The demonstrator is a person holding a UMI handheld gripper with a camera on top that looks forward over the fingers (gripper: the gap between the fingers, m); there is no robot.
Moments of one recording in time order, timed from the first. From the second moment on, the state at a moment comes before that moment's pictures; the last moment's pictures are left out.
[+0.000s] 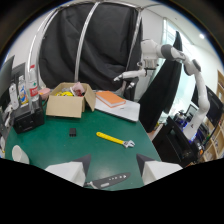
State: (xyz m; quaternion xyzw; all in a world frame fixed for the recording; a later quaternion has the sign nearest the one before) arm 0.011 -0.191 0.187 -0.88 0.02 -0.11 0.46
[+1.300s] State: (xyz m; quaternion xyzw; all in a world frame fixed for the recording) arm -0.136 -0.069 0.071 -0.90 0.01 -0.01 0.44
